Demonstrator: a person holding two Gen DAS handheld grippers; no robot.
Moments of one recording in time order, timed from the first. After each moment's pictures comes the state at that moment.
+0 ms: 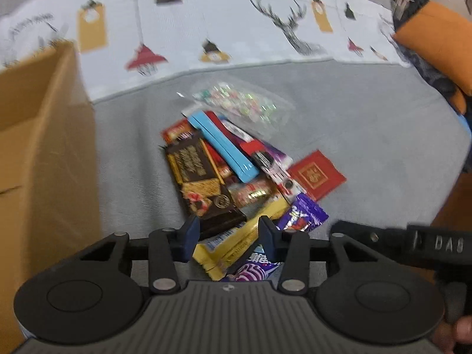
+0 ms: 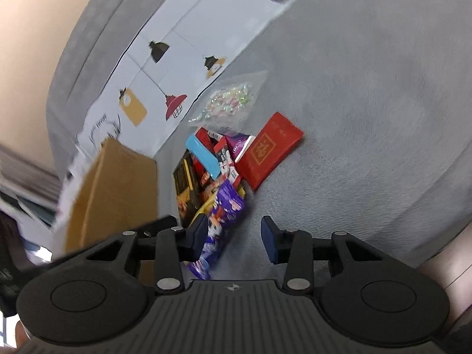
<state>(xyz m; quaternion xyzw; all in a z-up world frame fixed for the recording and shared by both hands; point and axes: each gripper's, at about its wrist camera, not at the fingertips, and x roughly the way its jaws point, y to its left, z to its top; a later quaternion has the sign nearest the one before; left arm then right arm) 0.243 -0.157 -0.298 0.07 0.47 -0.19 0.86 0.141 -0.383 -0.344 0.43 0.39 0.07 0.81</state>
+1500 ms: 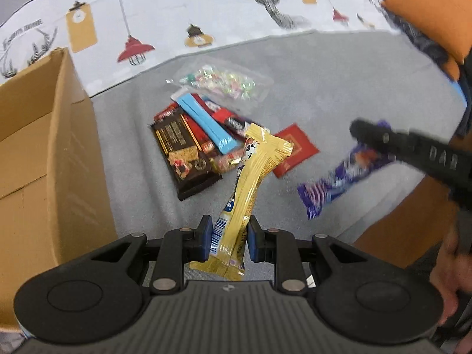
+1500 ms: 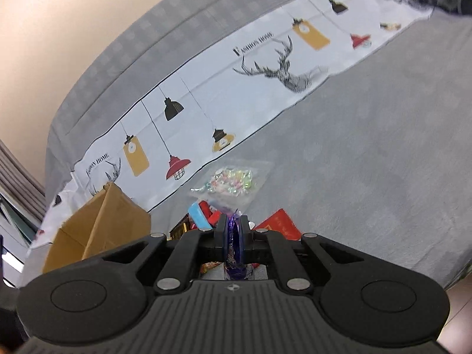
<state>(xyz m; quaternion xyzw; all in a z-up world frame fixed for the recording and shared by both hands) 0.208 -0.171 -0.249 0.10 0.50 -0.19 0.84 0.127 -0.382 -0.278 0.30 0.28 0.01 0.91</state>
